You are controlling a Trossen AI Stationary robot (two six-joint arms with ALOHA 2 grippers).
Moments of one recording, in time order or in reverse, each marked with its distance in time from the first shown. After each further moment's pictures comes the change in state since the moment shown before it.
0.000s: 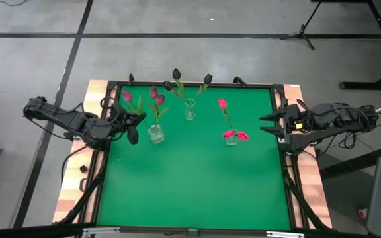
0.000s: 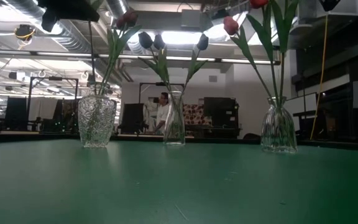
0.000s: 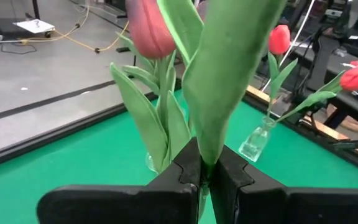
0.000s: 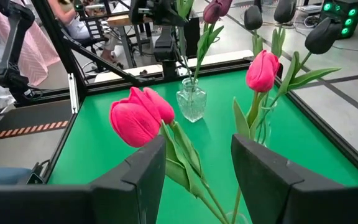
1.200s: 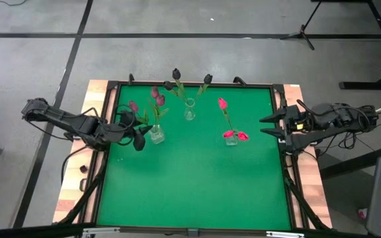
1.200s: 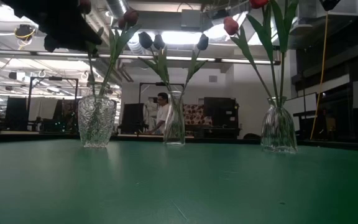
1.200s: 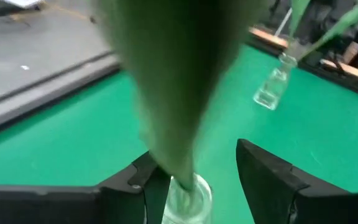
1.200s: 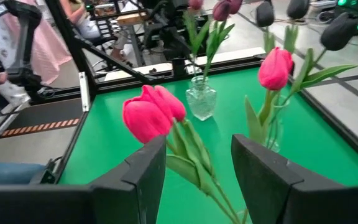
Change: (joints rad) left arm 0.054 0.061 -0.106 -0.002 0.143 0.002; right arm 0.000 0.000 0.000 0.002 -0.044 0.012
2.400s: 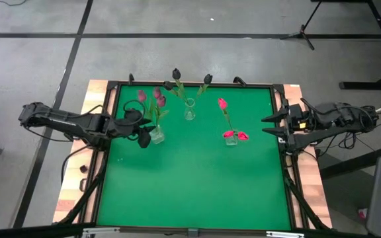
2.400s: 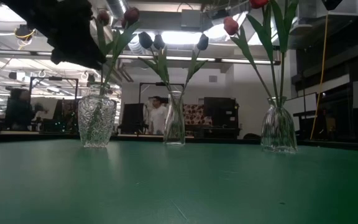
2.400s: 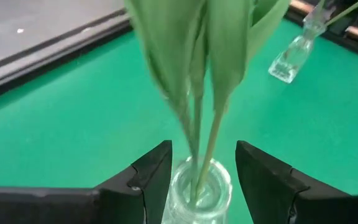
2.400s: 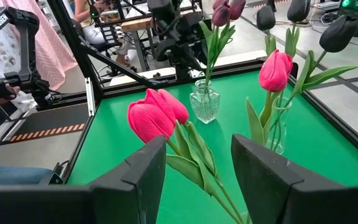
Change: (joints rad) left arm 0.171 0.081 0.001 -0.017 0.211 0.005; right arm 0.000 -0.024 0.000 -0.003 -0.010 0.013
